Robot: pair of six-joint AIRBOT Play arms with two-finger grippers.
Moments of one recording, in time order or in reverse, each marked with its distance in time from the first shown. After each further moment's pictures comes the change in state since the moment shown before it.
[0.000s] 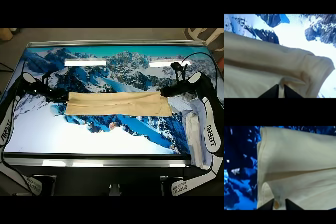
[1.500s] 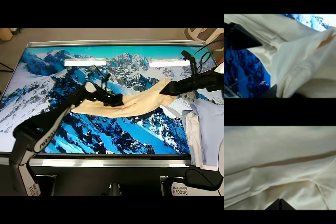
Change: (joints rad) left arm -0.640 -0.183 0.146 -0.425 0.337 -0.072; right arm -0.061 0.285 0.009 0.295 0.498 0.005
